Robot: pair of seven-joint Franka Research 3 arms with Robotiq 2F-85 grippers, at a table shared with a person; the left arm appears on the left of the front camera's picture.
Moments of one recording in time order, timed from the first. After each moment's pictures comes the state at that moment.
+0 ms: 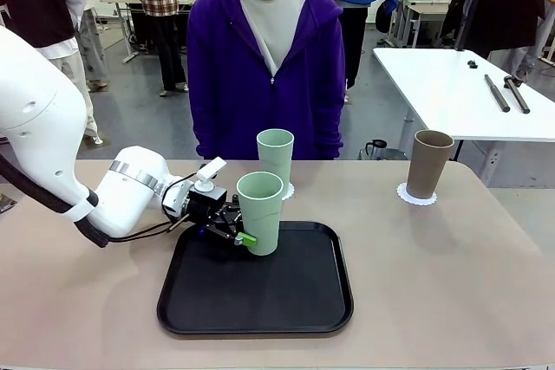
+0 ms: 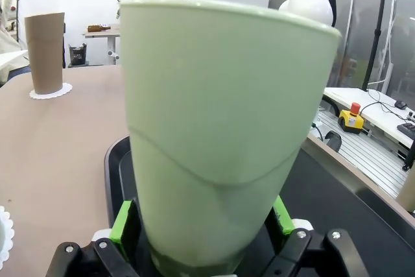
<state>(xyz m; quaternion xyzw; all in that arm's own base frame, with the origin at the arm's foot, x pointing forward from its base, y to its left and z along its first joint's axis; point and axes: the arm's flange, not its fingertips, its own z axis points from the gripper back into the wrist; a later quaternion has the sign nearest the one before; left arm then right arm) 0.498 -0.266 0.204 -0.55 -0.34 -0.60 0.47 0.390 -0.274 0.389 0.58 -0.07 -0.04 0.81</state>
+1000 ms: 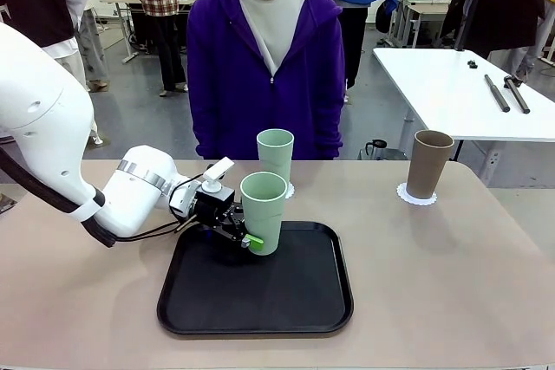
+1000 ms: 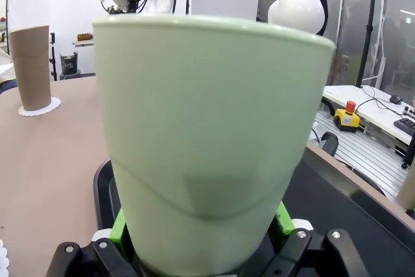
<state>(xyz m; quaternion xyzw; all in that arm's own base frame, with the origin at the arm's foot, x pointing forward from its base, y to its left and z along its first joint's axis) 0.493 -0.282 0.211 -0.56 -0.35 -0.61 0.44 0.390 -0.274 0.389 0.58 -0.07 -0.04 0.81</state>
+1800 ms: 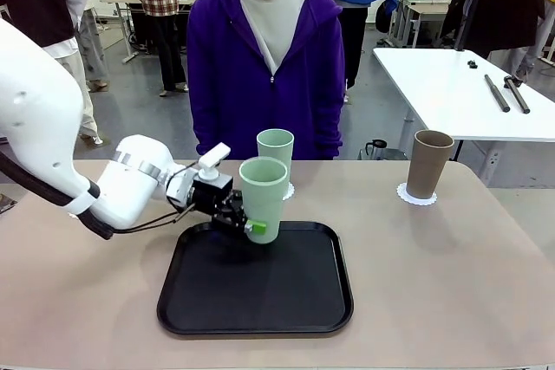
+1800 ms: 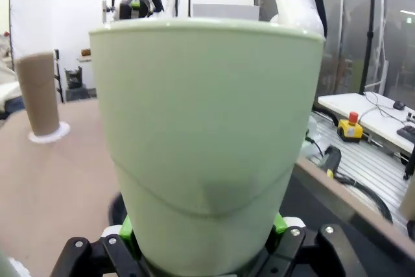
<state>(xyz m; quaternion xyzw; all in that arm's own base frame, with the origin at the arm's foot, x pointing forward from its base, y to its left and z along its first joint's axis) 0.492 -0.282 0.251 -0.56 -0.37 -0.61 0.43 0.390 -0.274 0.389 0.58 -0.07 -0.04 0.81</state>
